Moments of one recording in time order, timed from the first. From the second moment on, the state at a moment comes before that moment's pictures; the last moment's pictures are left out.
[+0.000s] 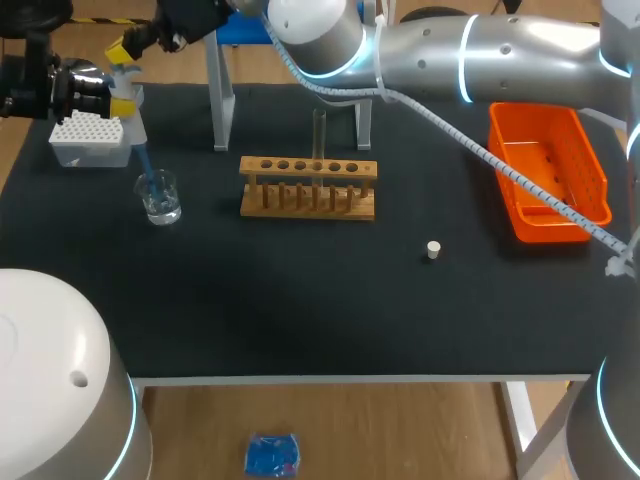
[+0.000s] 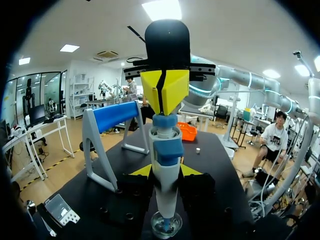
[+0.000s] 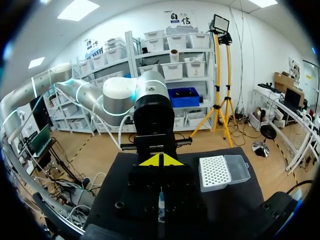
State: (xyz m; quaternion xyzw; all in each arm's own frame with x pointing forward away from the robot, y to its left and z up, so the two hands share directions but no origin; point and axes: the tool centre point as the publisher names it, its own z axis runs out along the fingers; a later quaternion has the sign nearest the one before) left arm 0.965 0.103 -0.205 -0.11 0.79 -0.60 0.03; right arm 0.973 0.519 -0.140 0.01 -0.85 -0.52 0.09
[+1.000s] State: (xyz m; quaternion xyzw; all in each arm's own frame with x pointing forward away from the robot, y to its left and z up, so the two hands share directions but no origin) left arm 0.966 0.103 -0.202 -0.11 0.79 -0.60 0.03; right arm 0.974 0.518 -0.109 0.03 -0.84 -0.53 0.06
